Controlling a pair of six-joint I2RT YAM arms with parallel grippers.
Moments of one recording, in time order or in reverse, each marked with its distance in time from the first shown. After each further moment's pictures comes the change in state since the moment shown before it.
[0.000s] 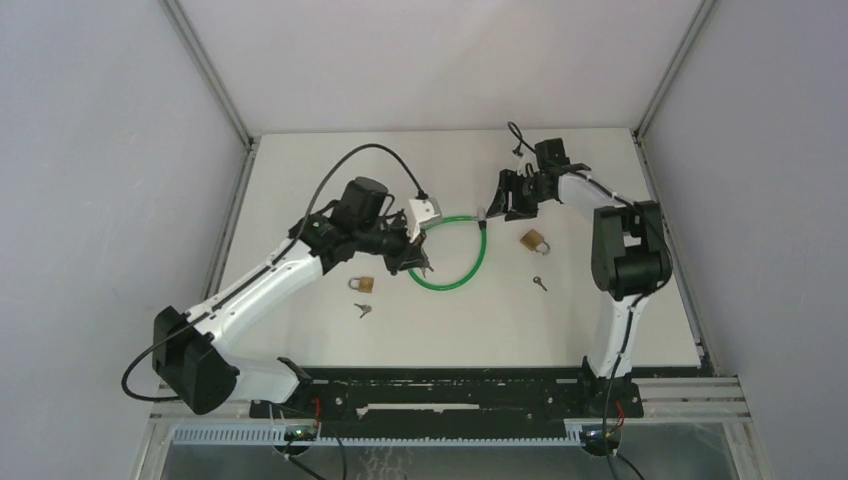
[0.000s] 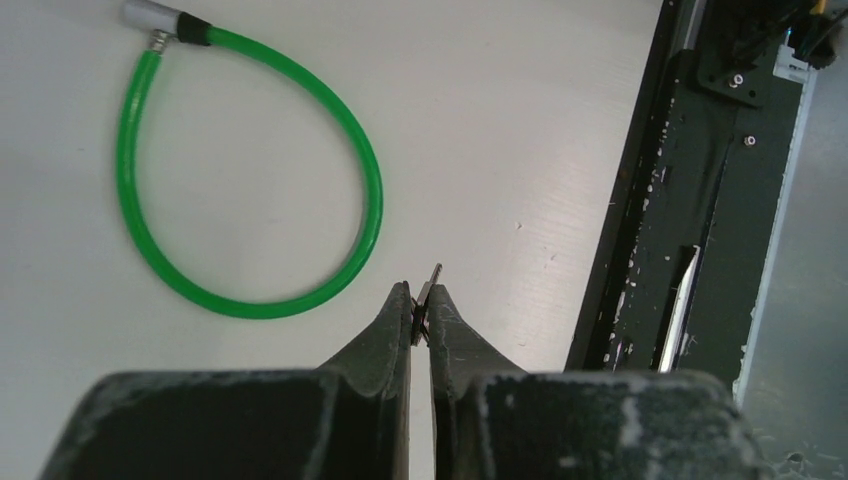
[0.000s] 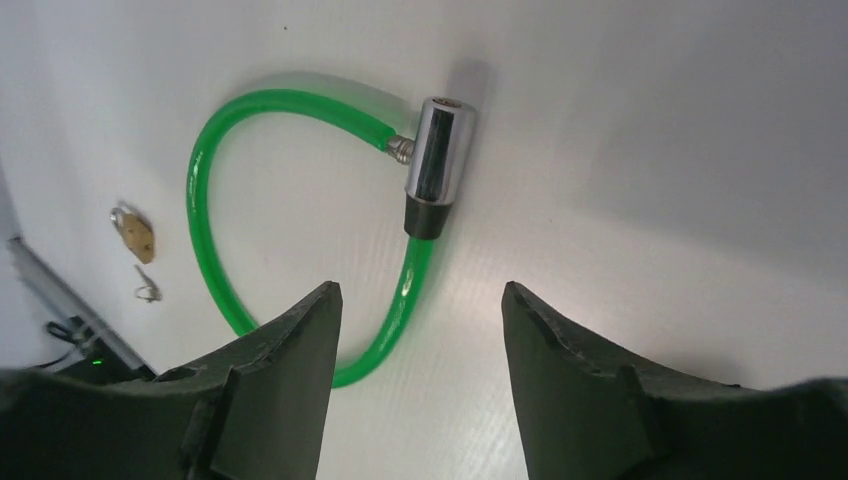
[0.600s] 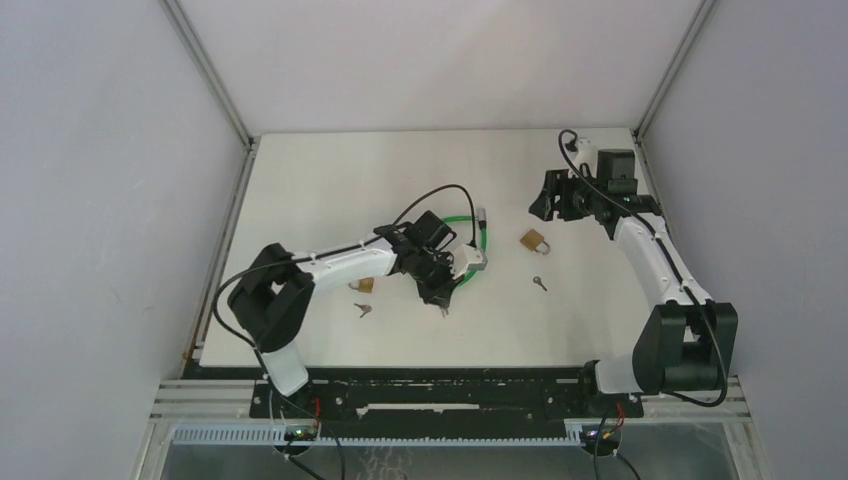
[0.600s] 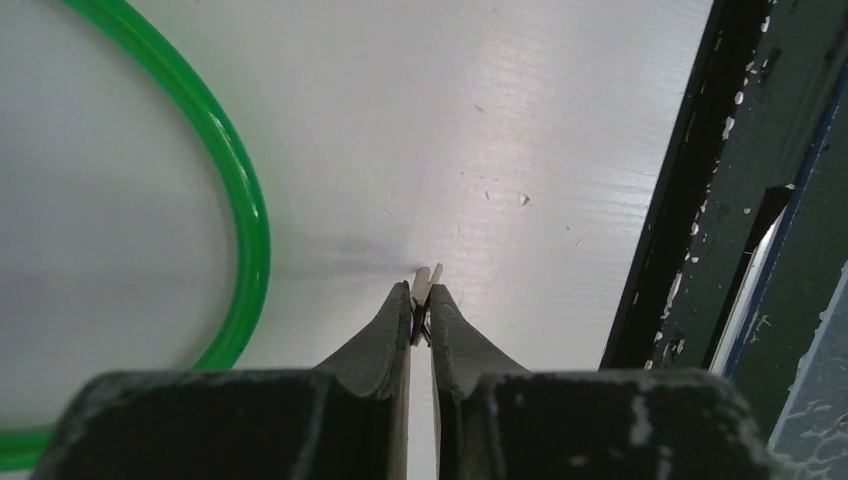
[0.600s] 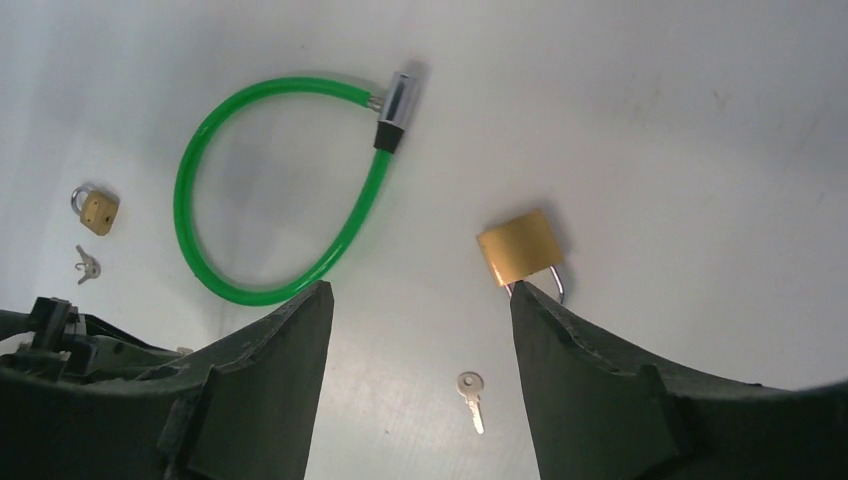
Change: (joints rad) left arm -0.171 0.436 0.006 0.037 -0.054 0.077; right arm -0.122 -0.655 -0.338 0.019 0.115 -0.215
